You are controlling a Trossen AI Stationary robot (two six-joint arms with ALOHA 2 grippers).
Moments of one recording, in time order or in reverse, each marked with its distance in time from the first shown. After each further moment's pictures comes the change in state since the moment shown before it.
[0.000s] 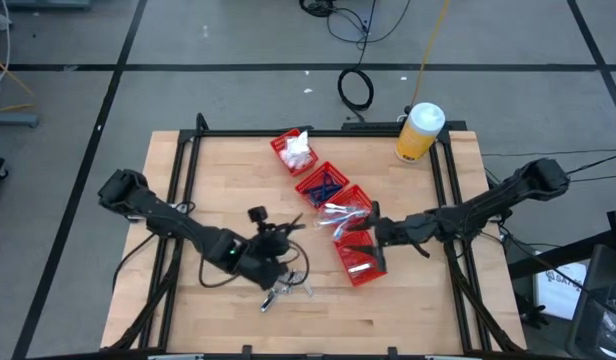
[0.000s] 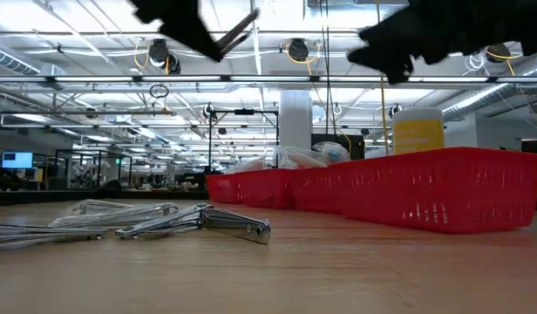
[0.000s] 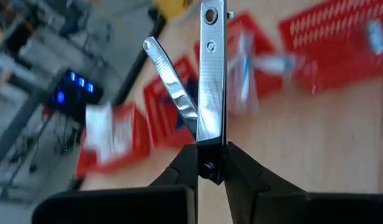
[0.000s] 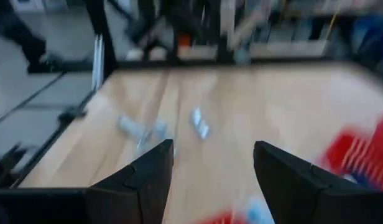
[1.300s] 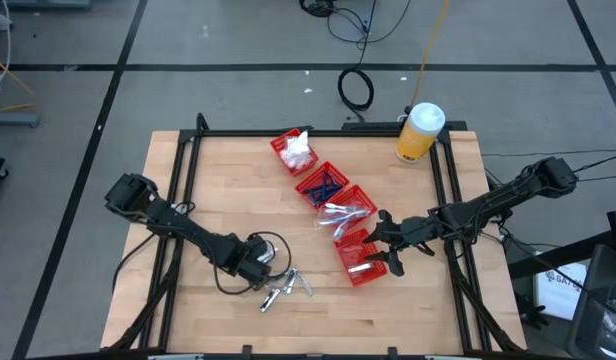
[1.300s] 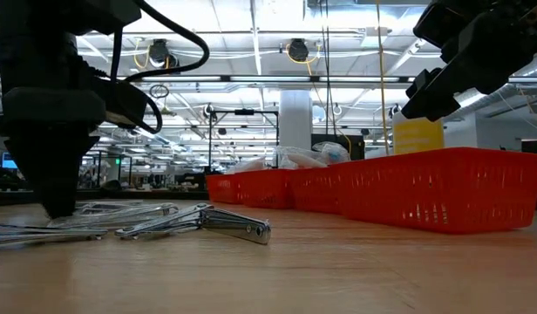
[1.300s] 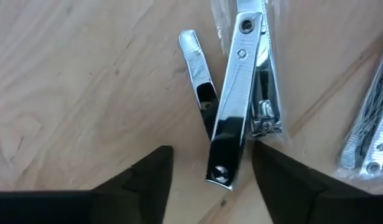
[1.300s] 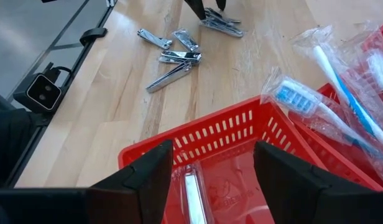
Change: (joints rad) left arm 0.004 0.092 -0.304 -0.090 0.823 -0.824; right arm 0.000 -0.120 0.001 -0.439 -0.178 0.186
